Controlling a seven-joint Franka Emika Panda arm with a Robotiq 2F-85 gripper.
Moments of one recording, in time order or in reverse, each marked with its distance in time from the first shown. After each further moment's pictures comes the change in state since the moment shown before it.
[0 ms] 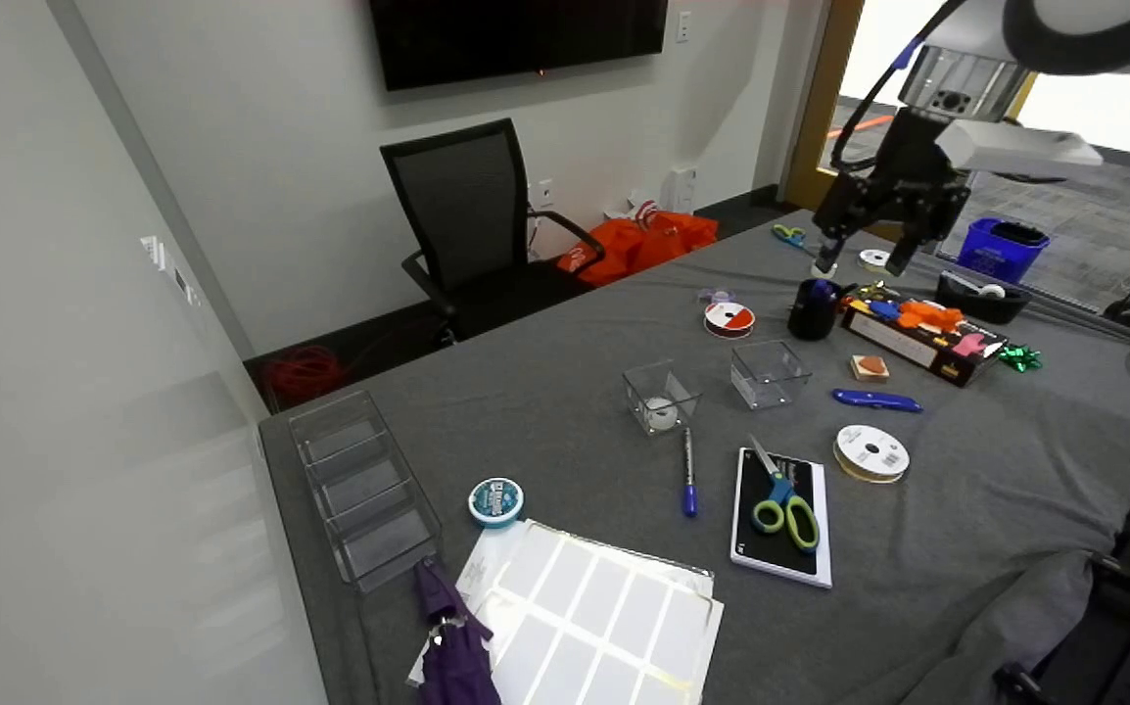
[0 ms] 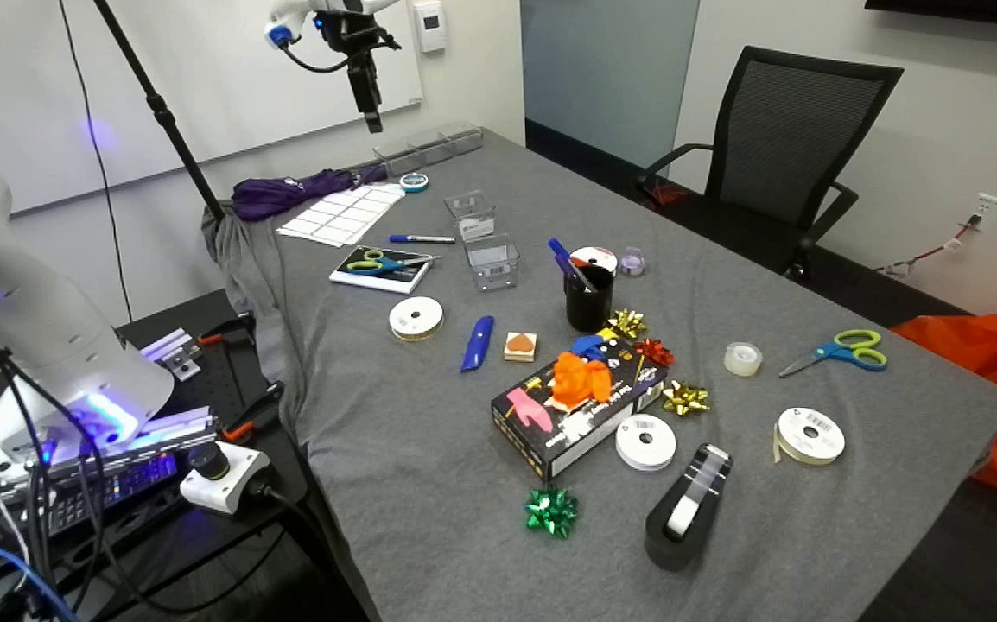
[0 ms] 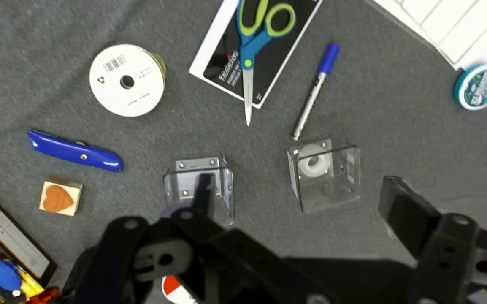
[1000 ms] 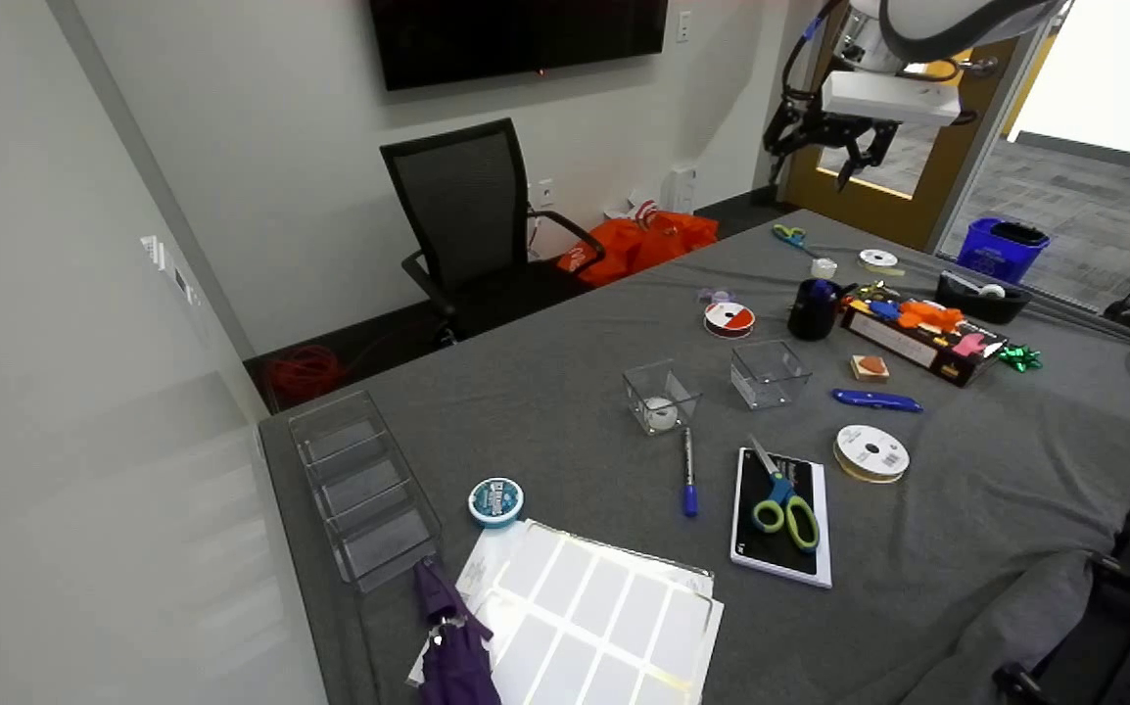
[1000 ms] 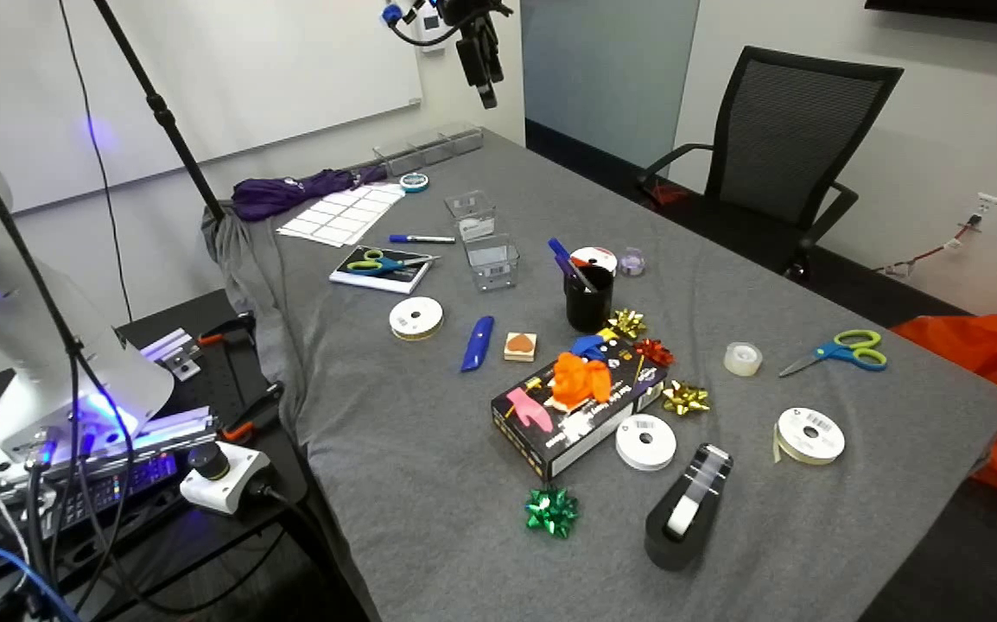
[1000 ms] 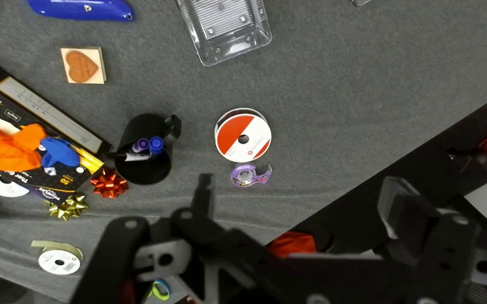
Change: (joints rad) arm -0.015 0.353 -0.117 0.453 -0.203 0.070 0.276
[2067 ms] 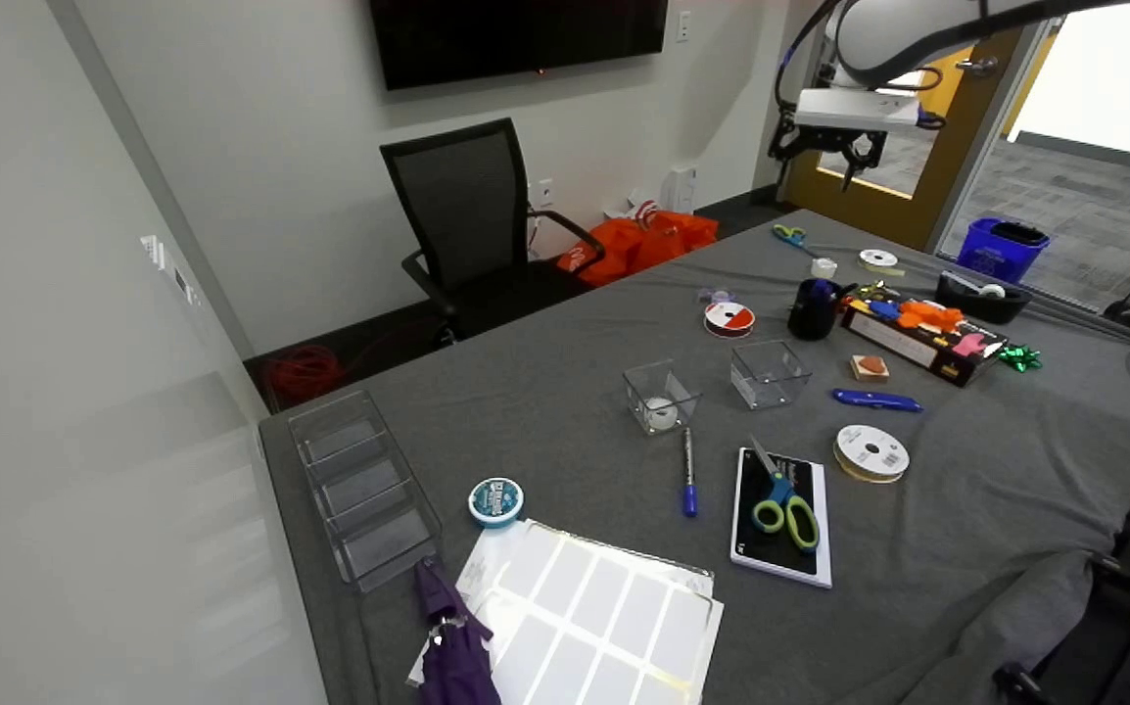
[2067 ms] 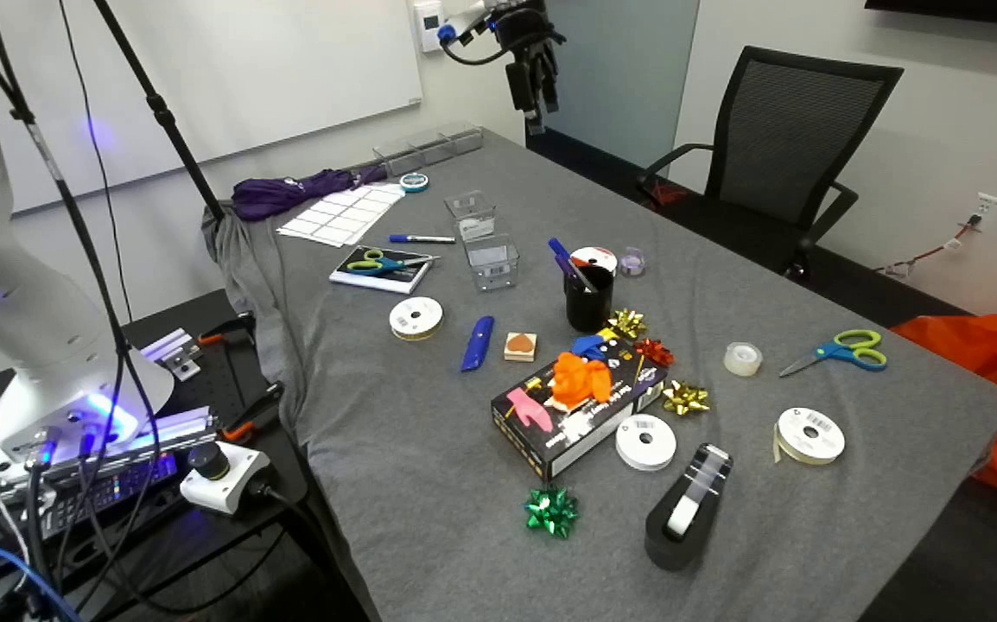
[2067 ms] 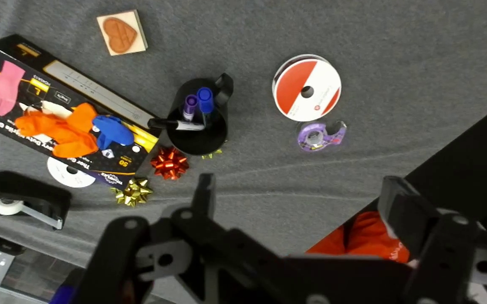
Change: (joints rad) arm -0.015 0.243 -0.092 0.286 -0.058 -0.122 0.142
